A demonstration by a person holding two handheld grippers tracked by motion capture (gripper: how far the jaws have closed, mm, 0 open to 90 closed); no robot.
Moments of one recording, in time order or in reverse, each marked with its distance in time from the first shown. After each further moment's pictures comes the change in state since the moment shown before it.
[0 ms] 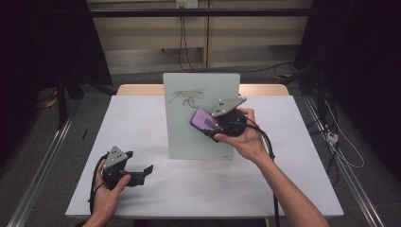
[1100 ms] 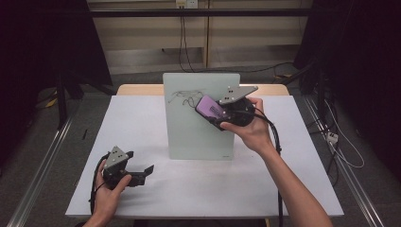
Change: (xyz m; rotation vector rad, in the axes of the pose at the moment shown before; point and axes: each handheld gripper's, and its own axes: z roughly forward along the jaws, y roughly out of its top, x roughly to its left) left arm -0.001 0.000 0.001 0.006 -0.001 0.003; right arm -0.017 0.012 -0.021 -0.062 -0.061 0.021
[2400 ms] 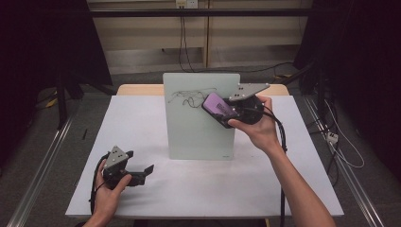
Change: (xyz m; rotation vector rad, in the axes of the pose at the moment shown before) left arm -0.001 0.000 0.000 -0.009 0.000 -0.005; right arm -0.014 -0.005 -0.018 -0.033 -0.013 0.036
